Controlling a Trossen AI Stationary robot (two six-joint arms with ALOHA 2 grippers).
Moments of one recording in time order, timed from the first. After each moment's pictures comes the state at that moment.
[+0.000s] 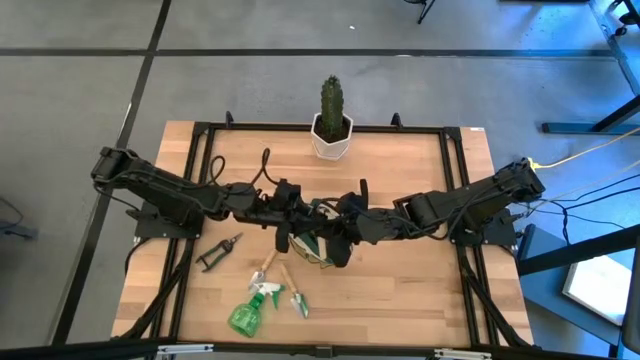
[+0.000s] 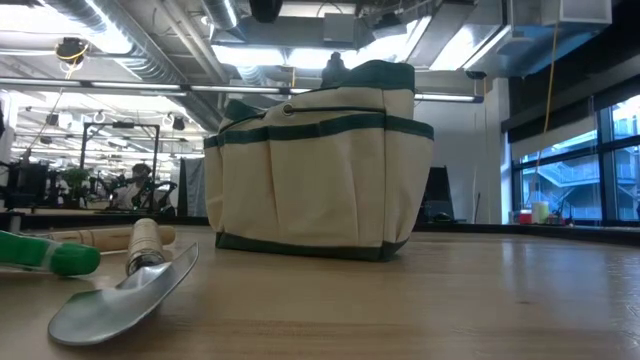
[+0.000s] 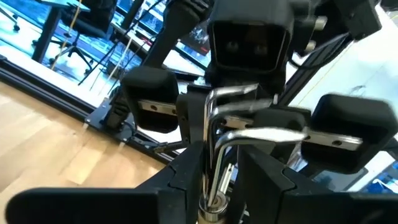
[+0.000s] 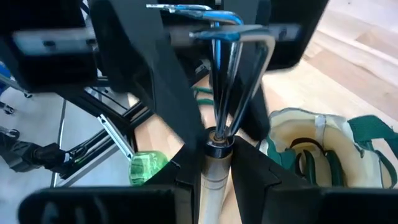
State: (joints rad) left arm -0.22 1.34 0.87 0.52 -0.14 -0.62; right arm 0.36 1.62 1.50 -0.42 0.37 0.83
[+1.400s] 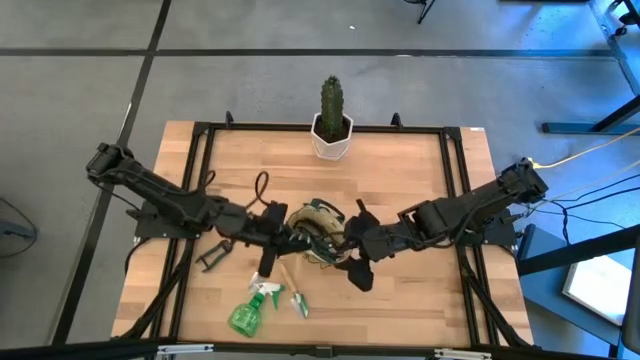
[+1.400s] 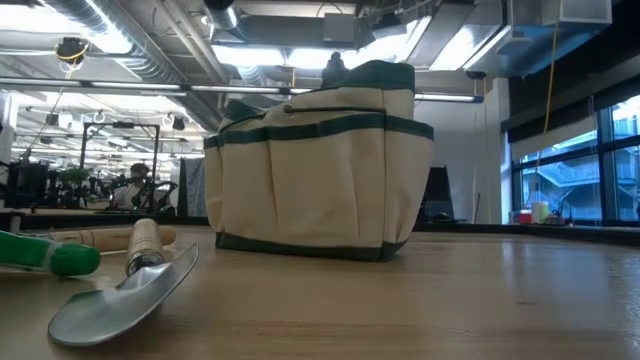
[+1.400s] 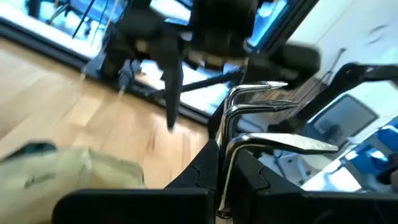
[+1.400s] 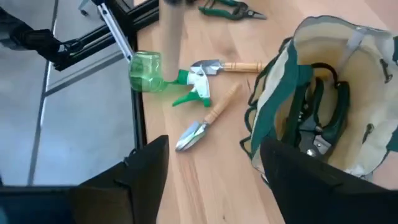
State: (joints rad) left arm -0.40 1.26 0.87 0.23 -0.25 -0.60; right arm 0.47 1.60 1.50 -0.66 0.19 0.73
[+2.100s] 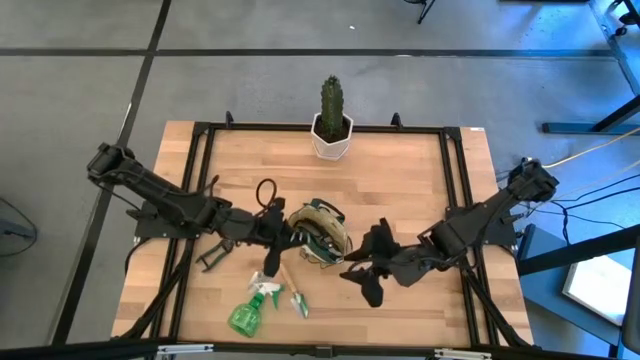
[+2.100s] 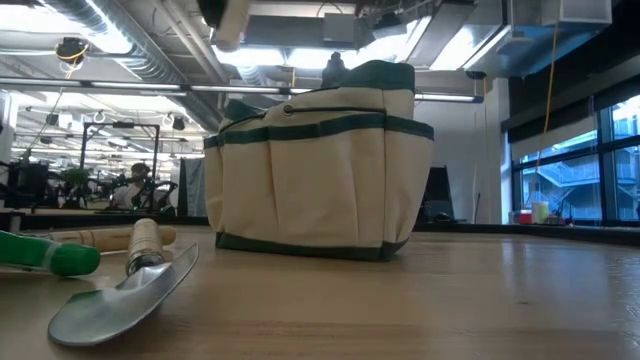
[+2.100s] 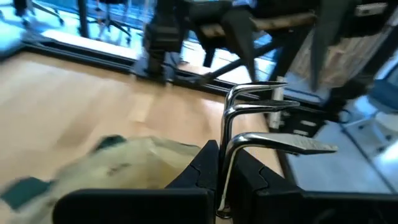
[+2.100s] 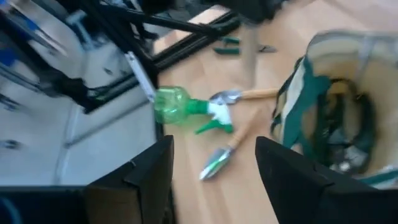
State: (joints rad) left arm -0.37 1.26 0.86 0.13 -0.33 -0.37; right arm 0.60 1.50 1.26 -0.34 0.44 0.85
